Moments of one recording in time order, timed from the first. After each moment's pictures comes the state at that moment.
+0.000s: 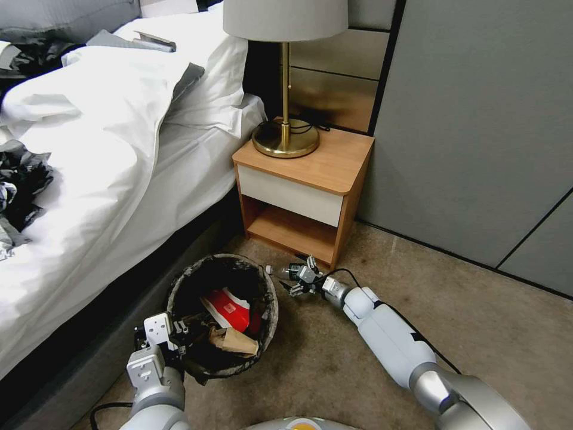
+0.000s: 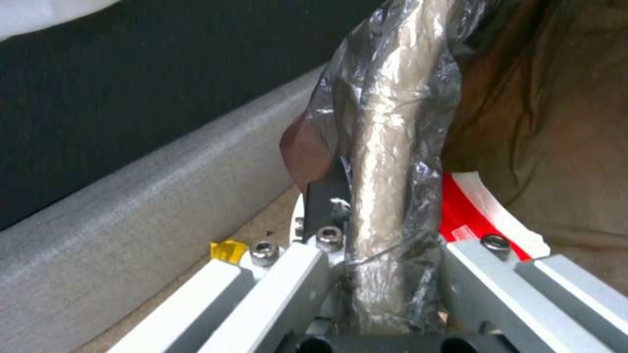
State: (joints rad) left arm 1.82 -1.47 -0.48 -2.30 -0.25 0.39 -0.51; right arm -0.65 1.45 0.00 0.63 -0.14 0.43 -0.38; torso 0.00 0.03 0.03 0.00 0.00
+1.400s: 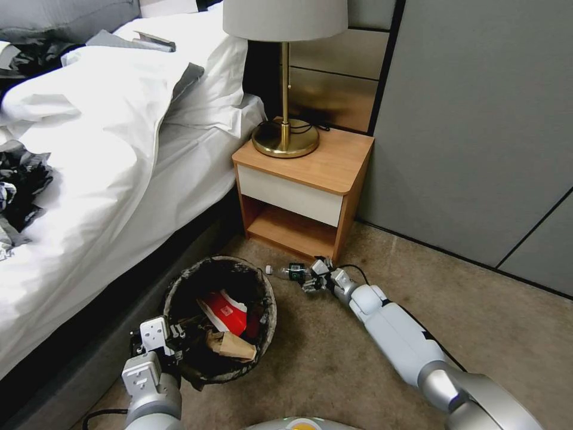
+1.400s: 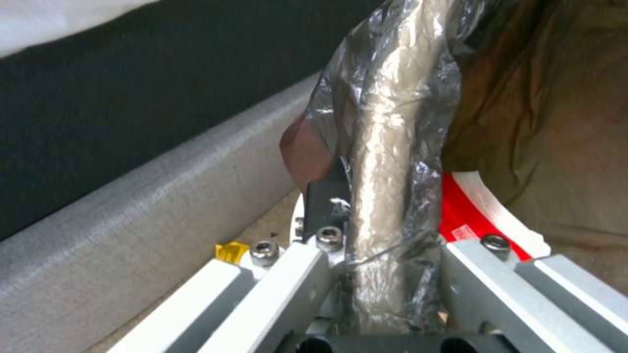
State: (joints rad) left arm 1.84 -1.46 -0.47 -2.31 -0.24 0.38 -0.50; right arm -0.63 1.39 -0.04 0.73 -0.13 0.19 -0.31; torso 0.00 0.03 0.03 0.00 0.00
